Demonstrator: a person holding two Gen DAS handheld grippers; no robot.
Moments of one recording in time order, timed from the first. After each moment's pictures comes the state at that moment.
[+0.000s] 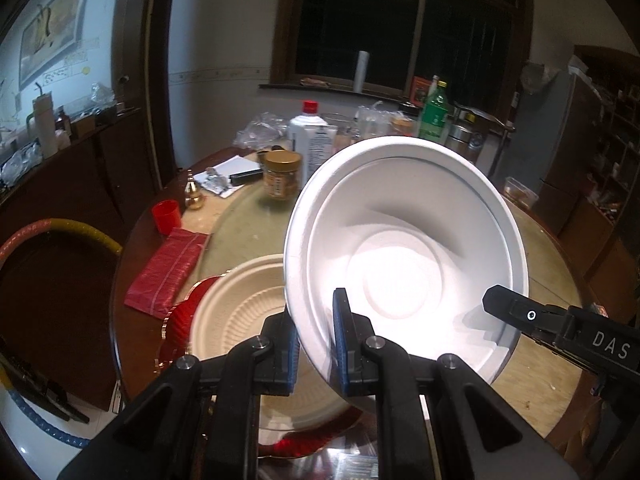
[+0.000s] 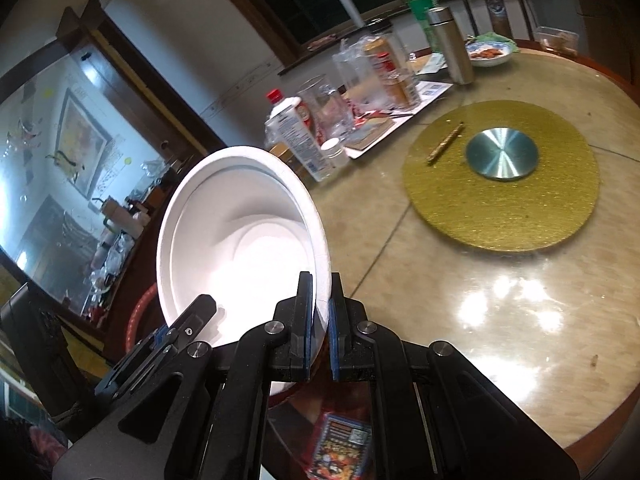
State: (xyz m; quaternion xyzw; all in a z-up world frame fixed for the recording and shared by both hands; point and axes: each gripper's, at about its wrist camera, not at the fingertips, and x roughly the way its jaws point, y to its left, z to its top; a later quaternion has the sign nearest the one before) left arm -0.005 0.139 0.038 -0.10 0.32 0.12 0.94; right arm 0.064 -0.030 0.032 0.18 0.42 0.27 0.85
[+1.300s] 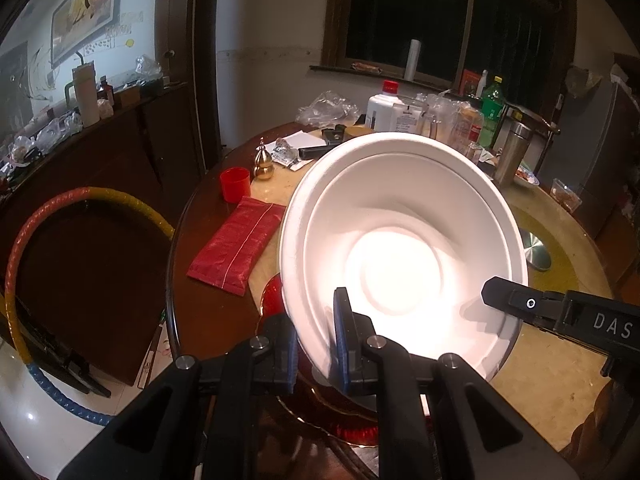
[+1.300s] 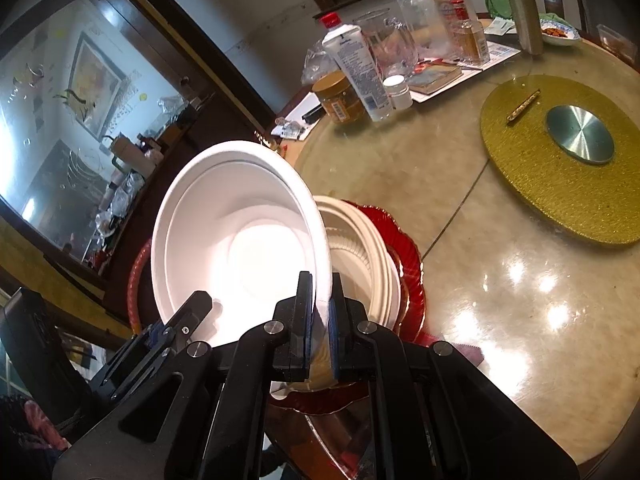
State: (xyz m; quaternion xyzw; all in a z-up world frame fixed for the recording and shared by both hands) left arm -0.031 0.201 0.013 -0.11 0.35 0.19 0.91; right arm 0.073 0.066 0.005 0.12 0.48 0.32 0.81
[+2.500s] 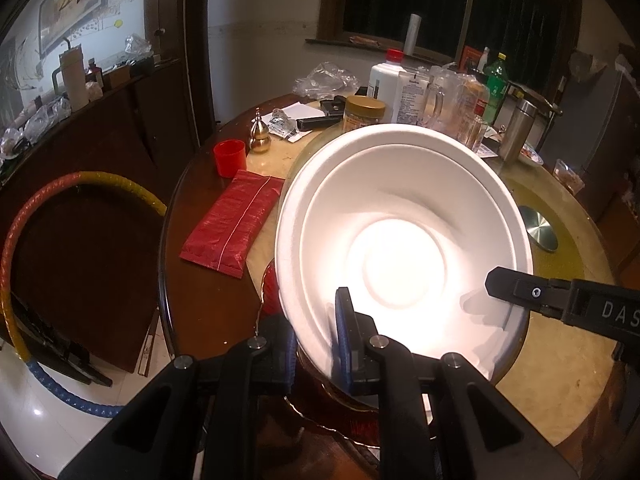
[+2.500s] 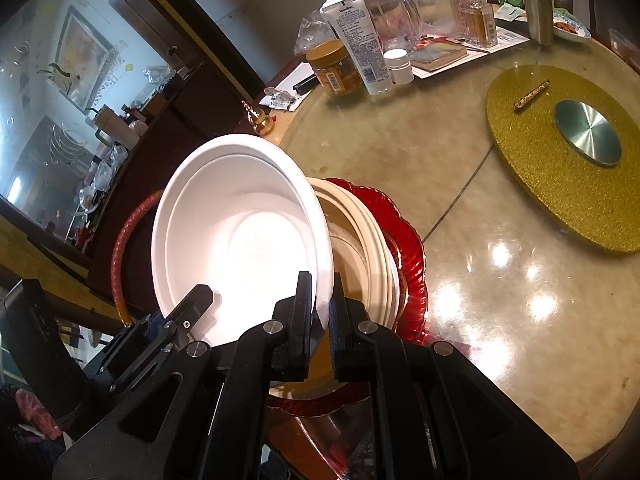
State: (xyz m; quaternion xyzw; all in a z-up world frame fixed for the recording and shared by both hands) left arm -0.019 0.211 -0.004 -0.12 0.39 0.17 0.89; right arm 0.088 0.084 -0.004 0.08 0.52 0.31 0.79
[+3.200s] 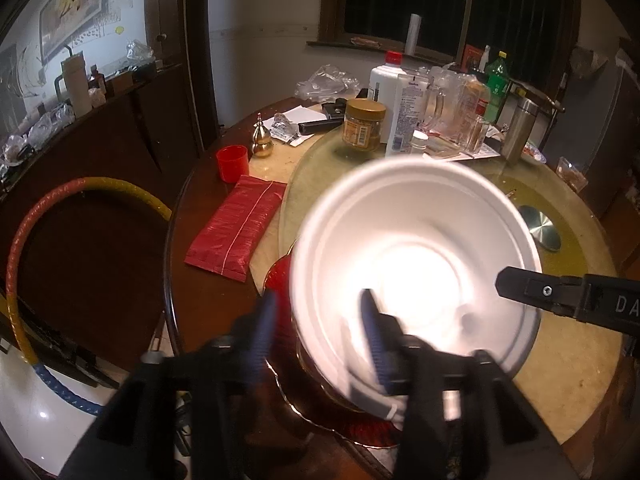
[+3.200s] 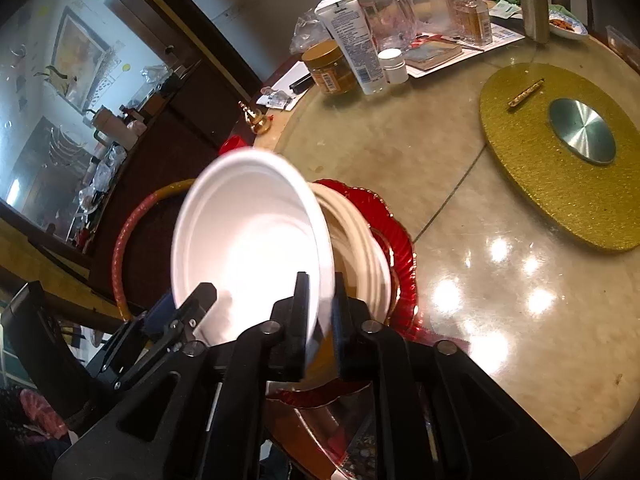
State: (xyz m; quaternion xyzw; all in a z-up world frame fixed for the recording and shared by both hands) left arm -0.019 0.209 0.002 -0.11 0.39 0.18 0.90; right arm 0.090 0.077 0.002 0.08 0.53 0.31 0.79
